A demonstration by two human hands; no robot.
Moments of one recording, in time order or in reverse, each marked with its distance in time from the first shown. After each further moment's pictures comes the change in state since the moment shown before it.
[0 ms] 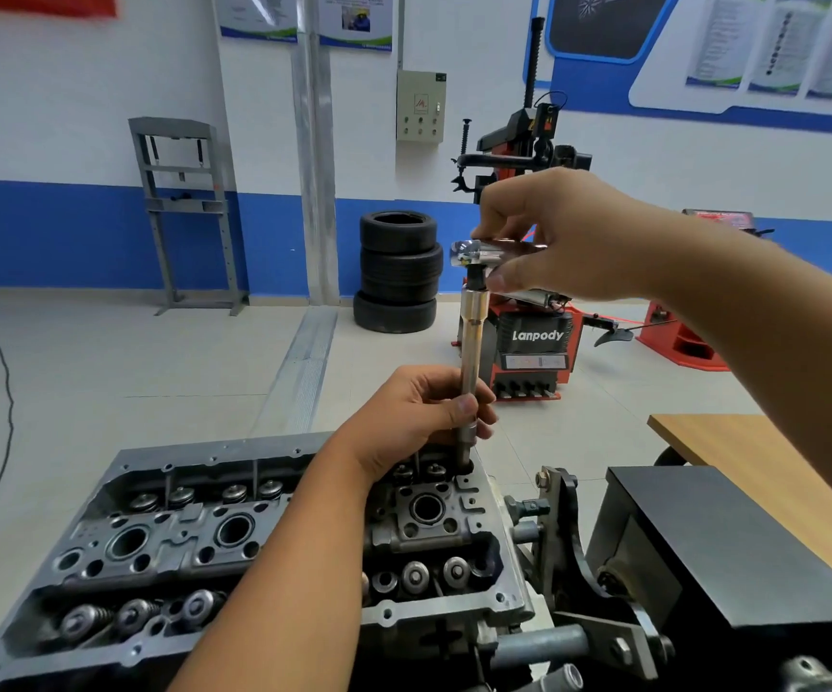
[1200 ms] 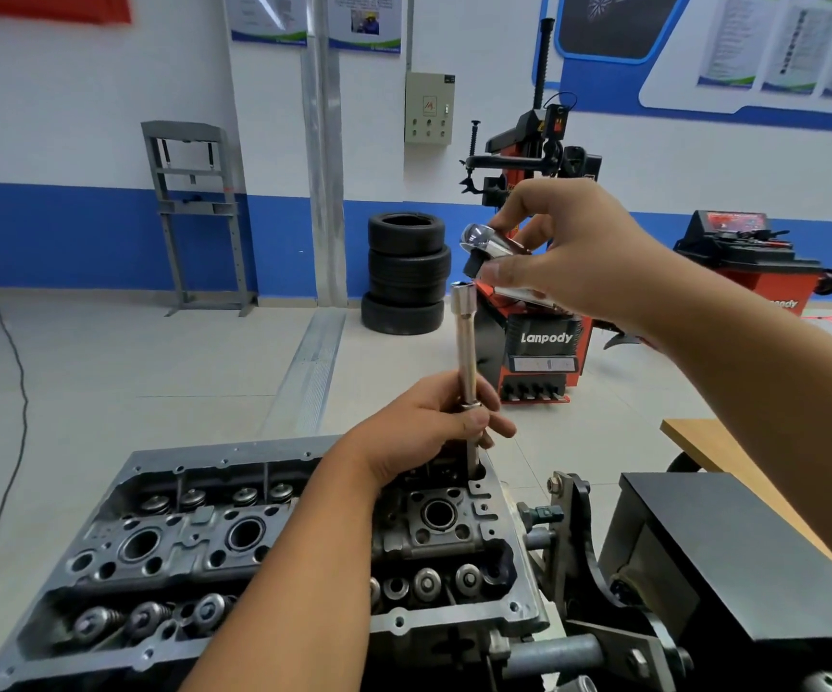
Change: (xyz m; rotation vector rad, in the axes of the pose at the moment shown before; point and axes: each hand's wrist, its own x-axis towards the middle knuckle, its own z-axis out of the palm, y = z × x) left_hand -0.003 0.004 -0.004 0.139 -0.078 -0.067; right_hand -0.002 -0.002 0.024 0.285 0.193 0.224
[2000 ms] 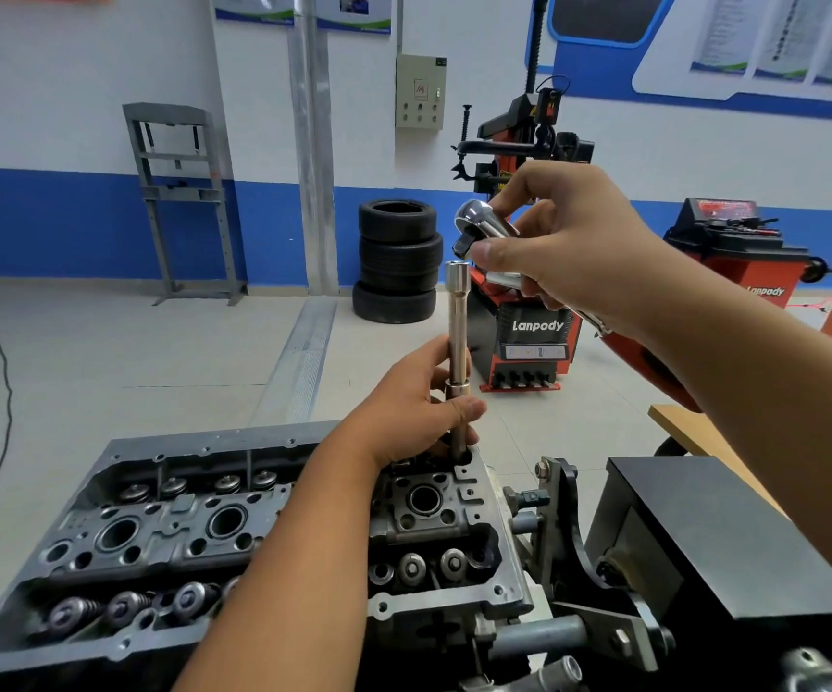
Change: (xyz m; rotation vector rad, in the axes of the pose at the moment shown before) left_hand 0.006 -0.001 0.008 0.140 0.171 0.014; right_hand -0.011 0.006 0.003 0.163 0.048 0.036
